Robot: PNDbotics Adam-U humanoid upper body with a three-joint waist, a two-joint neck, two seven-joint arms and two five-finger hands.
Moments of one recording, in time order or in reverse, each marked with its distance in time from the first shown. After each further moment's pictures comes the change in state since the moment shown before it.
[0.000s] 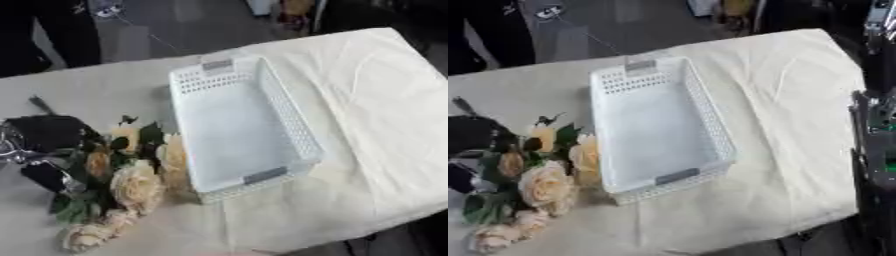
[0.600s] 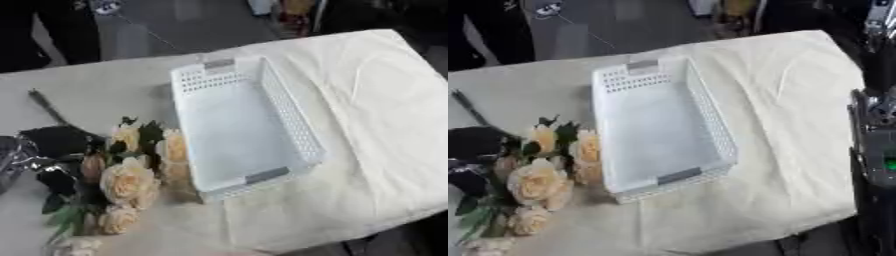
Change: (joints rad) left arm -0.019 -0.113 0.050 0.159 -0.038 0.011 0.063; right arm -0.008 0.007 0.000 0.000 -0.001 -0.002 0.002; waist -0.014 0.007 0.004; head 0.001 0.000
